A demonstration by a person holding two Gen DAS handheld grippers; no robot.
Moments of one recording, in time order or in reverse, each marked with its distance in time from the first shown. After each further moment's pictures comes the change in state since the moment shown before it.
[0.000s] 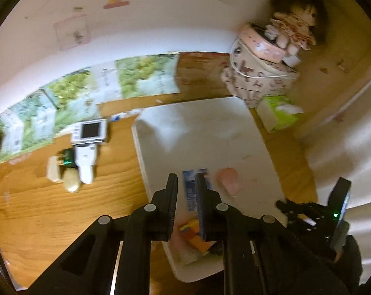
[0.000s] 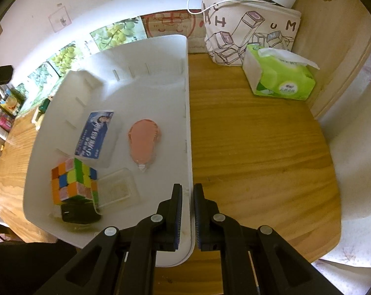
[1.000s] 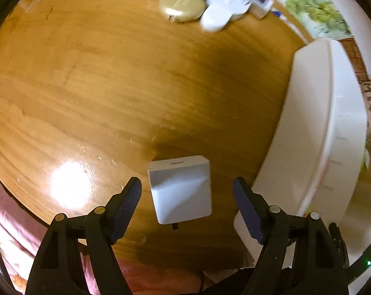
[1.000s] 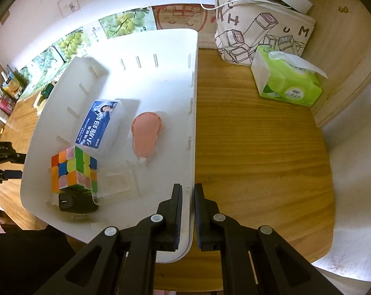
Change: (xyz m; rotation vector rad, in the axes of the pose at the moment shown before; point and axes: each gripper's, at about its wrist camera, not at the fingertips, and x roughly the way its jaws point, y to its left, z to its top) left arm 0.091 0.137 -0.146 -0.756 0.350 0.118; right arm 0.002 0.007 0.005 -0.086 0.049 -0.021
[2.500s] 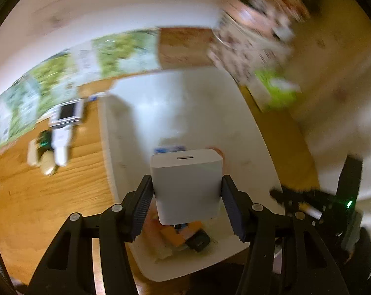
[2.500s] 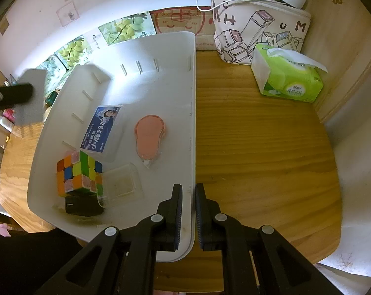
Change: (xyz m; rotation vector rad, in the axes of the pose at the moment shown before) left arm -0.085 -0.206 -0.064 0.824 -0.286 -0.059; right arm 0.000 -0.005 -0.004 0.045 -0.026 0.043
